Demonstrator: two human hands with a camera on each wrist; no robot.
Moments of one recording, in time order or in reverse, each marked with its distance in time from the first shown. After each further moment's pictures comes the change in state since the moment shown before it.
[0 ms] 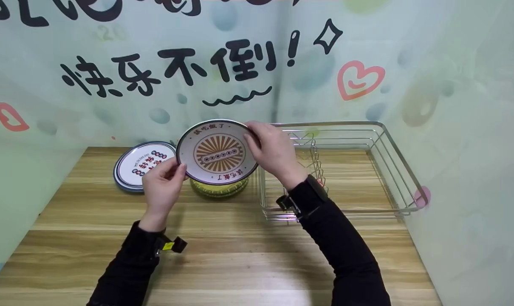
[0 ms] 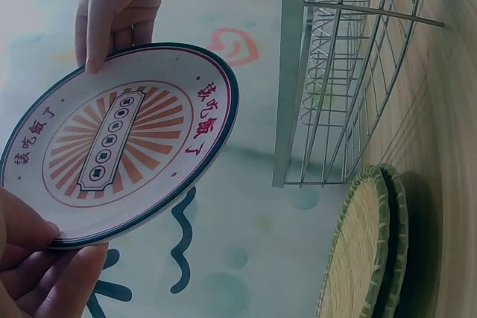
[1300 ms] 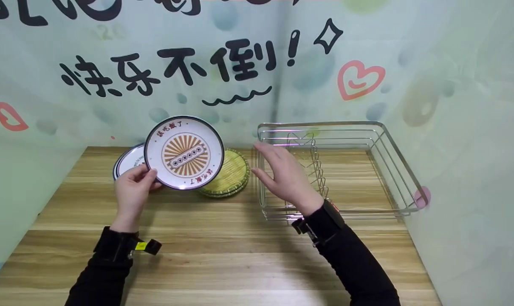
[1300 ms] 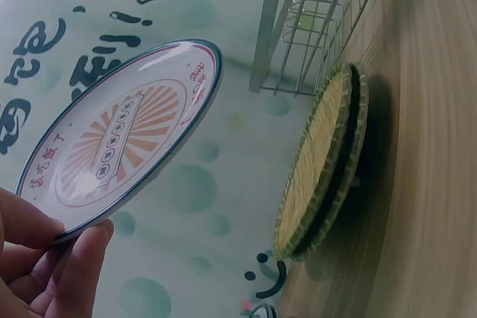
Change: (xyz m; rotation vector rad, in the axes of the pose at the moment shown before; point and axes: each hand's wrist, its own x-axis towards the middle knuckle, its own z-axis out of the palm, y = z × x) left_hand 0.005 -0.040 -0.055 -0.042 0.028 -0.539; right_hand -0.059 0.014 -0.007 -0.029 -0.193 -0.034
